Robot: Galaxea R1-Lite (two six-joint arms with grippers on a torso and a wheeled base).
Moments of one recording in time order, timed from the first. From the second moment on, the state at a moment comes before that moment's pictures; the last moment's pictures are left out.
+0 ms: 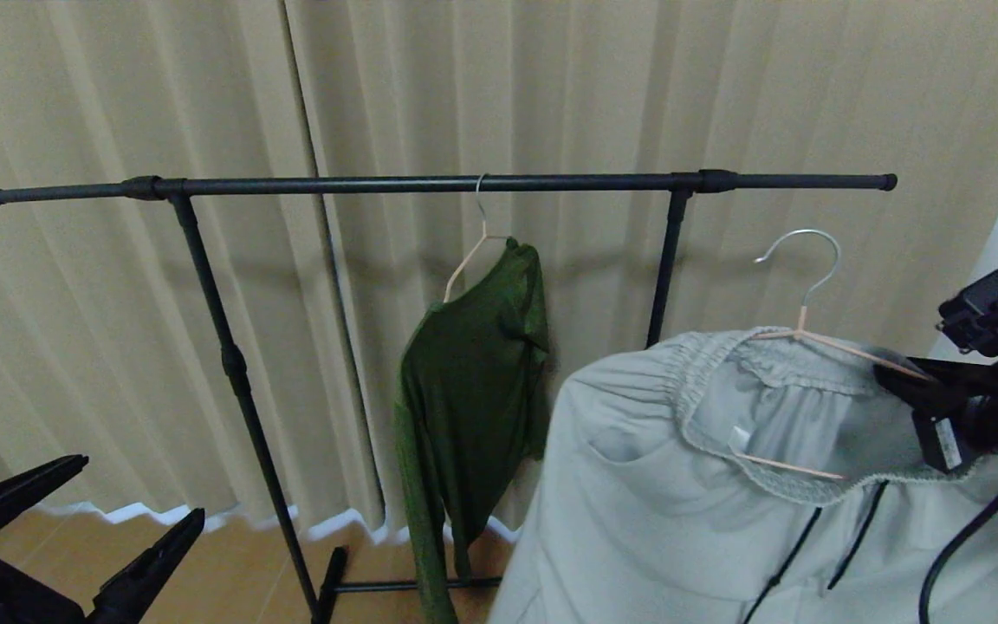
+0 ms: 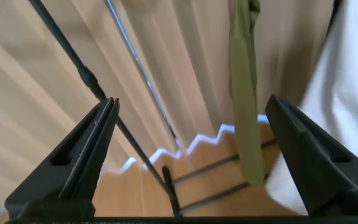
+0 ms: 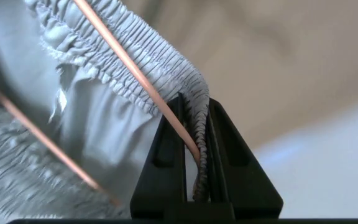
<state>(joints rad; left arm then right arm) -0.25 0.92 -0.09 -0.69 0.03 0.27 0.10 1.28 -0.58 -0.34 -0.10 -0.40</state>
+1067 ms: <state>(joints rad) -0.25 0.87 -0.12 -0.68 0.02 0.24 0.17 1.36 -0.75 -0.30 -0.24 -0.34</state>
